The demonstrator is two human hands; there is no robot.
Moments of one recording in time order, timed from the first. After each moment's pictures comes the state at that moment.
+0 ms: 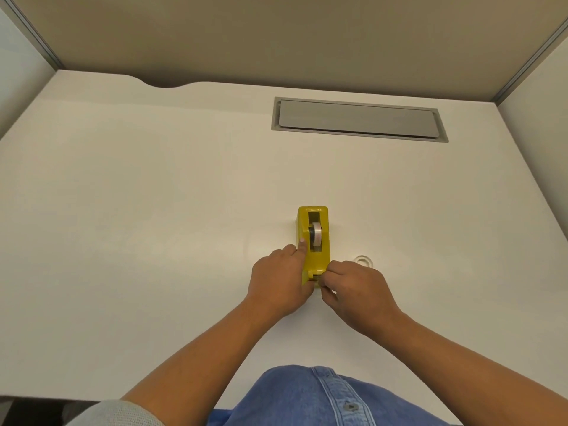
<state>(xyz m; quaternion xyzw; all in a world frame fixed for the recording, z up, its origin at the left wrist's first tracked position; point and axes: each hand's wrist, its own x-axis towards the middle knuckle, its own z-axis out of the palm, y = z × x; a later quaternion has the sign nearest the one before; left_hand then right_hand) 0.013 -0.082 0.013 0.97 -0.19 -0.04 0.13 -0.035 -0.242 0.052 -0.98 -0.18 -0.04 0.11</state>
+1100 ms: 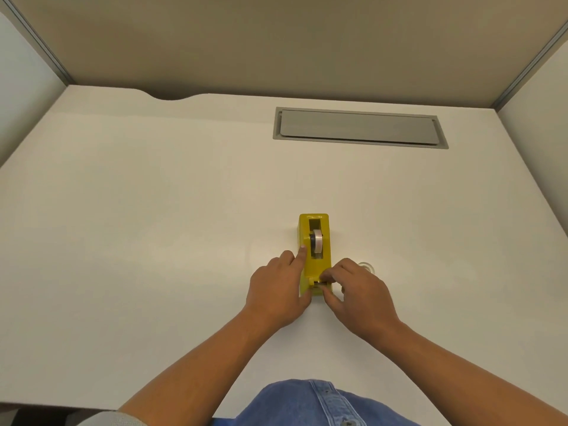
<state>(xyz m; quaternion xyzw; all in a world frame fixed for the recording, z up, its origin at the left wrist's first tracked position) 0.008 -0.075 0.010 0.97 -0.20 -0.04 0.13 -0.036 -0.248 0.027 -0.98 -0.05 -0.02 0.21</state>
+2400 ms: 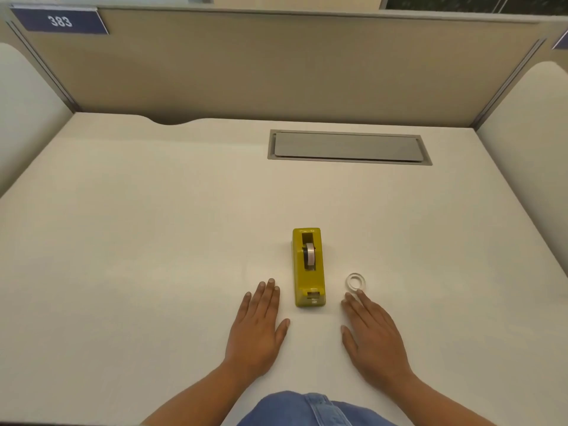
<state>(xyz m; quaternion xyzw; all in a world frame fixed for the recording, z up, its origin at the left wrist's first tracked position) -0.038 -0.035 -0.043 0.97 -0.21 -0.08 0.09 -0.097 -0.287 -0.029 -0.99 -0.03 -0.02 0.12</state>
